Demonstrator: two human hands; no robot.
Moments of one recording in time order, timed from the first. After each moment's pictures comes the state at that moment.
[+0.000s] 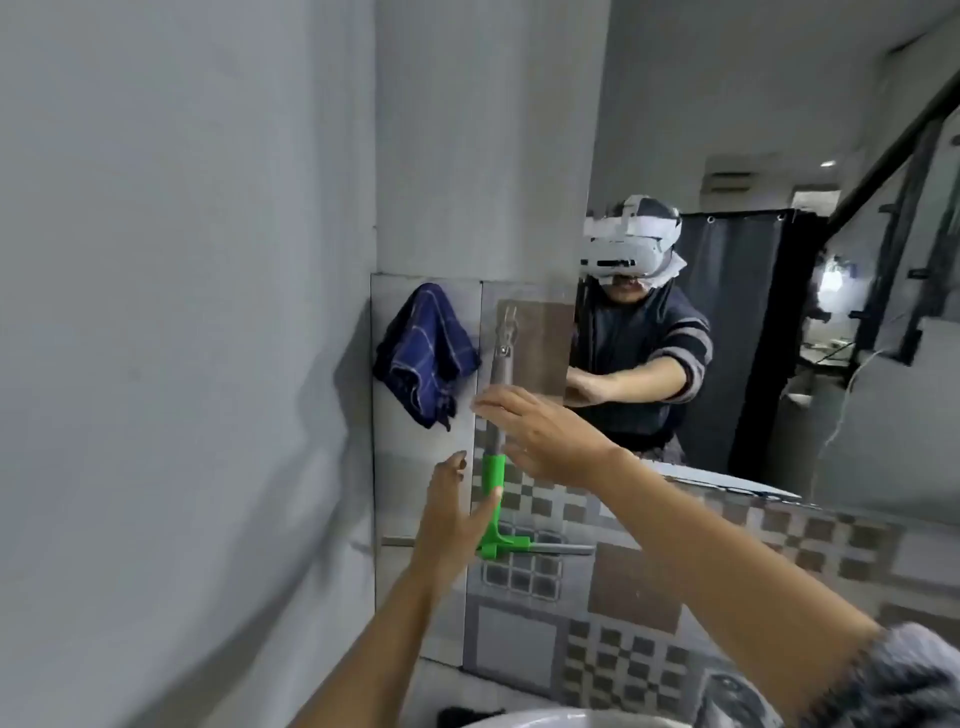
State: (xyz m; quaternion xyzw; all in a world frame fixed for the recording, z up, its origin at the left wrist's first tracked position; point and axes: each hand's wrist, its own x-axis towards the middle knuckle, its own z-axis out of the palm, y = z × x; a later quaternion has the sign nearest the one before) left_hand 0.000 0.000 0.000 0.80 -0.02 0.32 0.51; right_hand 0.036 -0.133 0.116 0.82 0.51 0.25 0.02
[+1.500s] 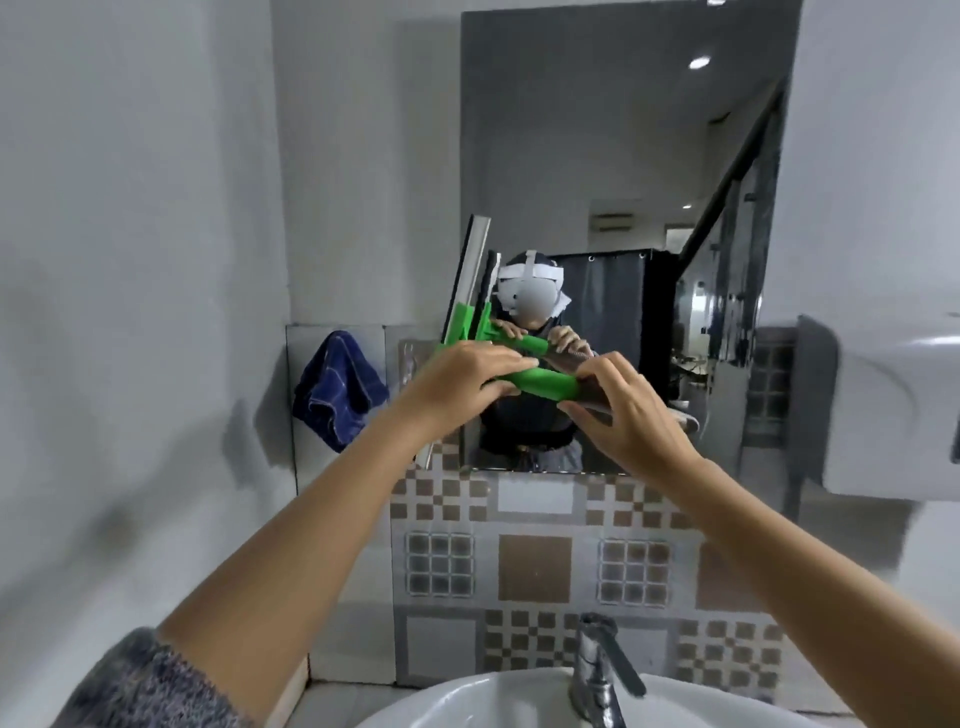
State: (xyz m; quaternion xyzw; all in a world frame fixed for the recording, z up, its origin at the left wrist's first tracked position) left_hand -0.075 -0.080 0.199 0.81 -0.41 0.39 0.11; right_hand -0.093 -0.296 0.164 0.82 0.29 0.47 -0.16
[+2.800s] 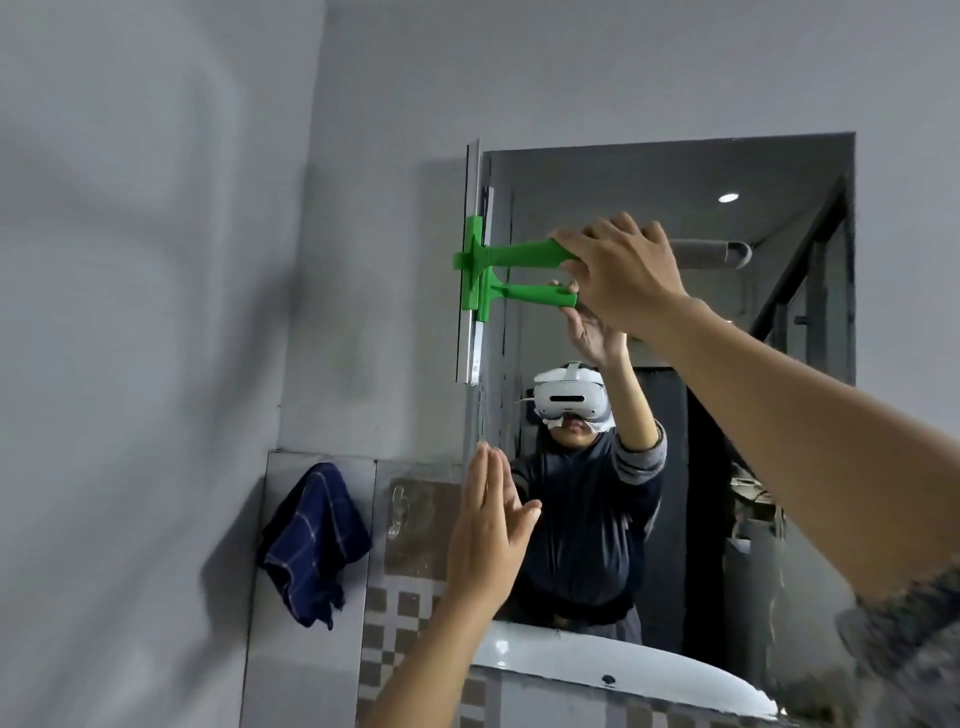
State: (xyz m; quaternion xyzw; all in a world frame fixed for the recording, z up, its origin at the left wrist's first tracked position) left_hand 0.072 -0.129 0.162 0.77 -0.18 0.55 0.28; right_hand 0.008 -0.271 0.419 0.76 0.21 0.62 0.06
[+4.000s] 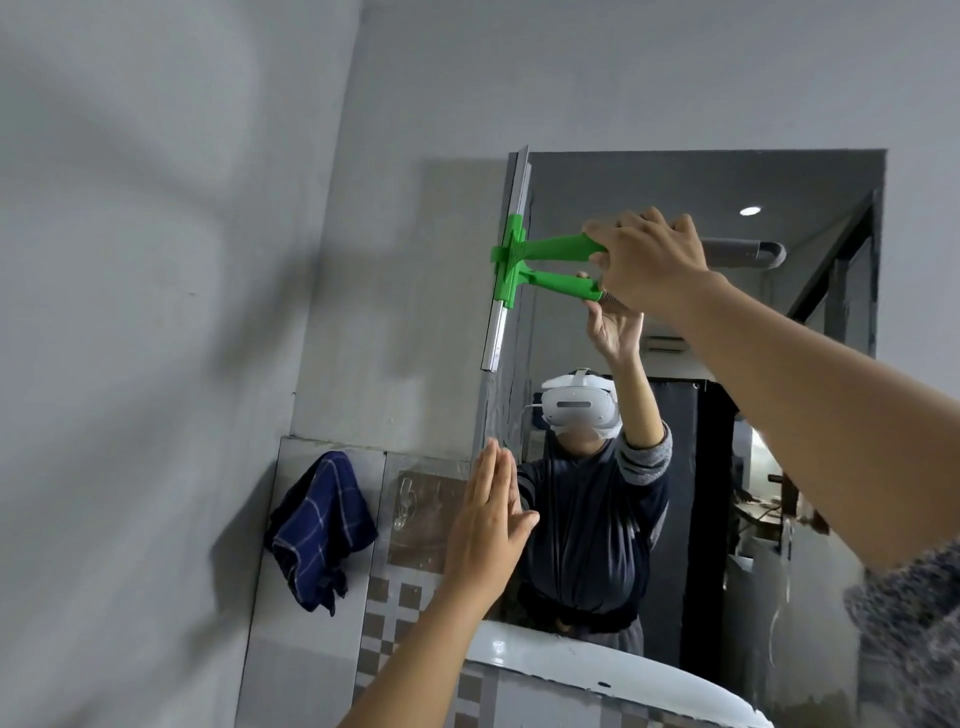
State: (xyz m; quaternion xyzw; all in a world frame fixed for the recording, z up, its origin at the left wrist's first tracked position) left_hand 0.078 -0.121 0.162 0.79 -0.18 0.52 0.26; right_hand -0.004 -0.269 0.439 0.81 0.15 0.55 0.09
